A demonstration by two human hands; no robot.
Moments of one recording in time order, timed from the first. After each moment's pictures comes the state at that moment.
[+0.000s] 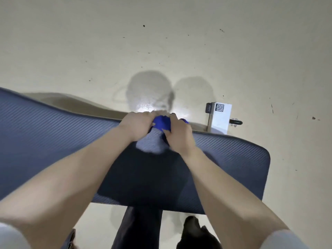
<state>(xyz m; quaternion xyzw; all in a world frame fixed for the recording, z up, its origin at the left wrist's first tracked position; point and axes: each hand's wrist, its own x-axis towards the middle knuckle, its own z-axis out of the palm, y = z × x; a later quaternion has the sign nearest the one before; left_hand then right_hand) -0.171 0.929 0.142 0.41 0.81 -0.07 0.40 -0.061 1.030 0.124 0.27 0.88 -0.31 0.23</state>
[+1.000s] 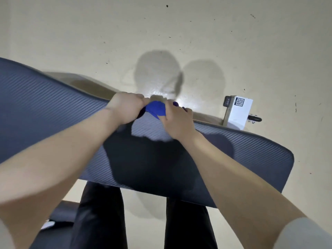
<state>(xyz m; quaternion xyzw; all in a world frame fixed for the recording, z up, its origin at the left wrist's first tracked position) -0.224 0.858 0.132 0.43 0.82 -0.12 0.36 -0.109 0.985 0.123 0.19 0.91 -0.28 0.26</state>
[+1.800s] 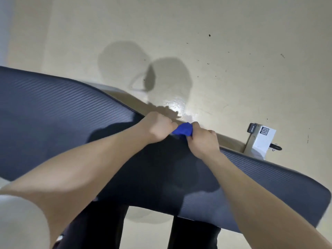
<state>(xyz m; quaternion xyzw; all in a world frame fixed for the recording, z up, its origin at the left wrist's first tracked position) -0.334 0.748 0.137 0.55 0.73 -0.11 0.38 -0.222 0.873 0.127 0.22 0.89 -0.21 0.34</state>
